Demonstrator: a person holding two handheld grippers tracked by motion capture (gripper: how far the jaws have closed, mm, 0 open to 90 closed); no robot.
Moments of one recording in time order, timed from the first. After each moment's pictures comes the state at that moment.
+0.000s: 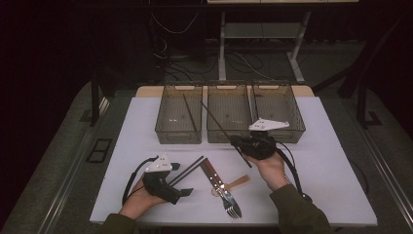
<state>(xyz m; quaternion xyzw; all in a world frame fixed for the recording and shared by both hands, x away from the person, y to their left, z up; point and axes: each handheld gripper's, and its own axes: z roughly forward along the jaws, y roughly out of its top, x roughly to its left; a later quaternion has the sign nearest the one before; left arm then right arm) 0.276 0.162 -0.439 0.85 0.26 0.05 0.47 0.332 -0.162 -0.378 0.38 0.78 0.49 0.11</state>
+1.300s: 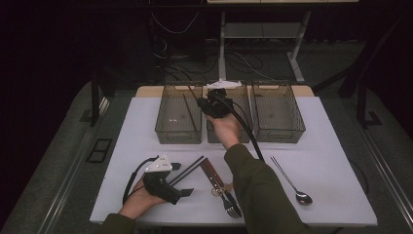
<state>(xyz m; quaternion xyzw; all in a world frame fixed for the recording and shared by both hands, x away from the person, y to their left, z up) 0.276 0.161 -0.438 0.84 0.25 0.04 0.47 0.430 -0.055 -0.336 0.41 0.75 0.49 0.17</state>
